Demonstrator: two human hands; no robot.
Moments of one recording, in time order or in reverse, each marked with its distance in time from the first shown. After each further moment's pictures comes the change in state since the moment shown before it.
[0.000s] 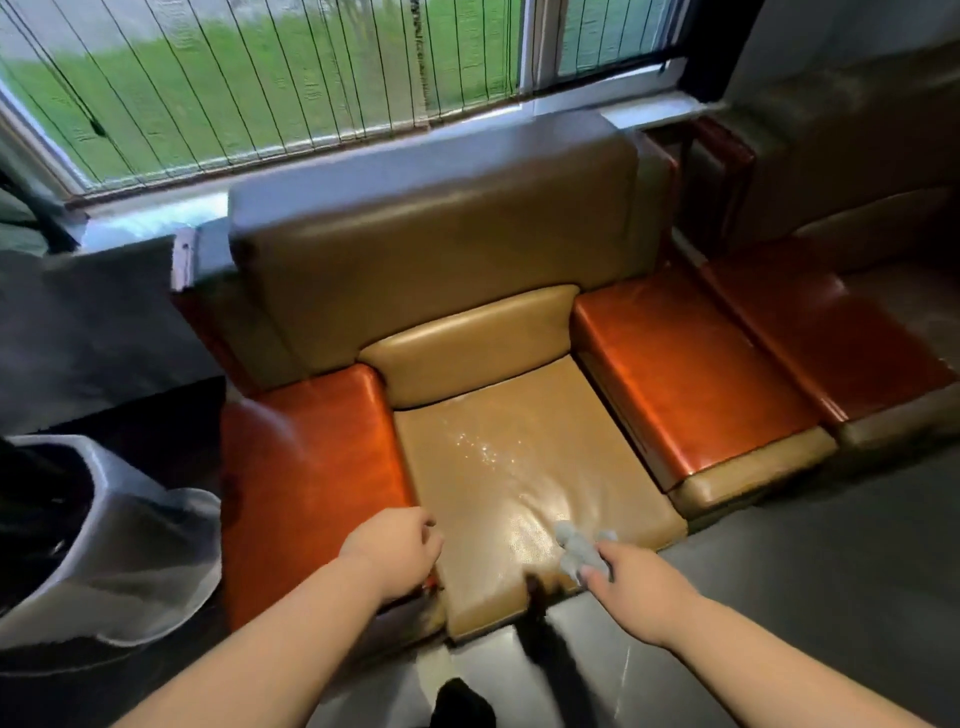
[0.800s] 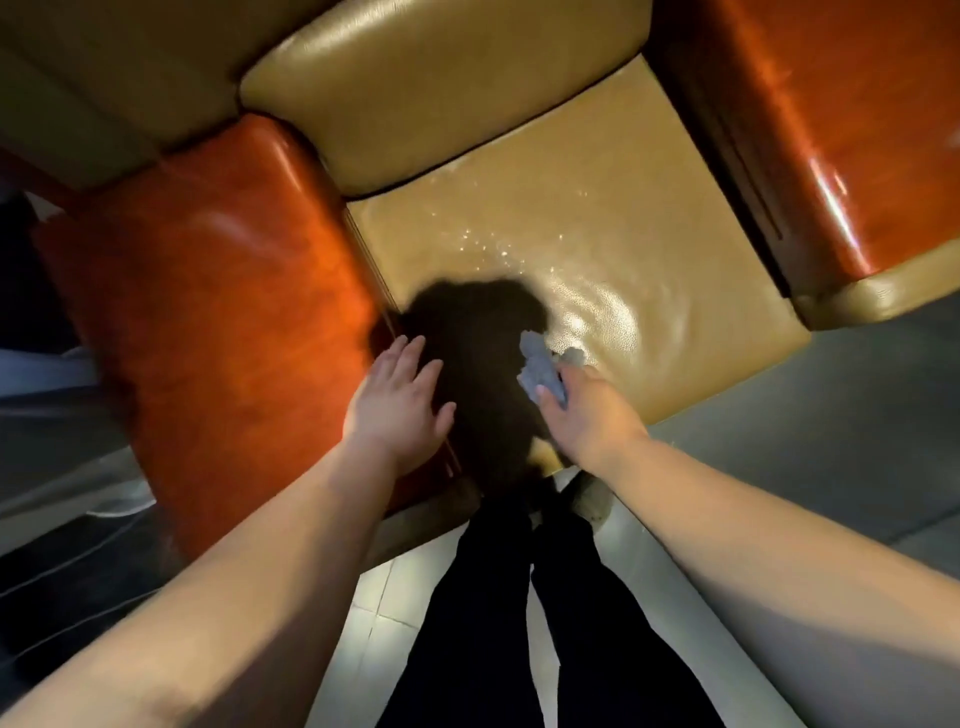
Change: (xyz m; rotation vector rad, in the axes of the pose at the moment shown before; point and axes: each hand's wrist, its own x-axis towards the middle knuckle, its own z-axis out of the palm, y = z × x) left_hand 0.227 -0.103 0.159 0.293 -0.031 0.162; right_hand 0.261 -0.019 0.169 0.120 -0.043 0.137
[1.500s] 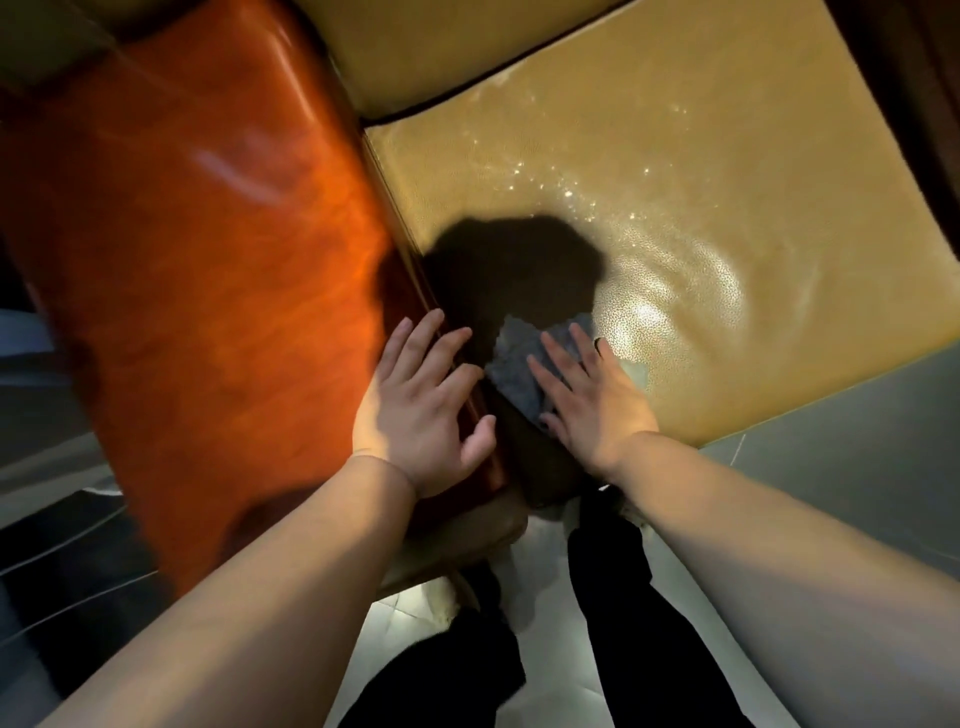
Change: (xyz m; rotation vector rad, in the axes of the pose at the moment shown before) left_hand 0.011 -0.033 0.080 -0.050 0.430 0.205; right_hand 0.103 0.035 0.132 -0.711 0.050 -0.465
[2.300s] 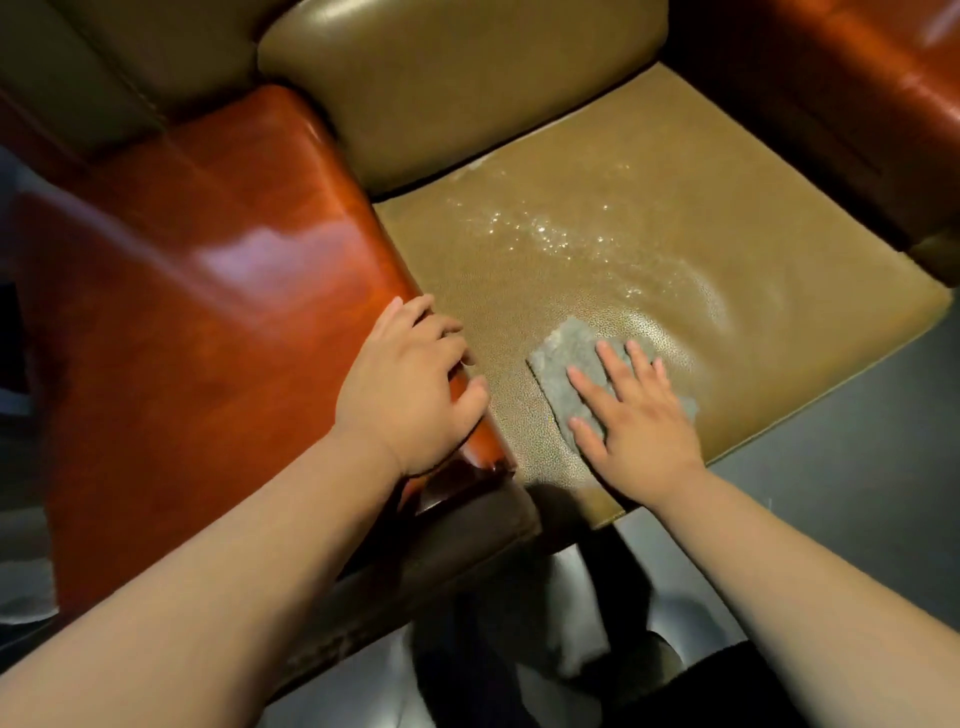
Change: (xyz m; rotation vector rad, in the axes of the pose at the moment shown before) left_hand 0.000 -0.006 0.008 0.080 0.082 0.040; right_hand -0.036 0.007 0.066 0.144 0.459 0.292
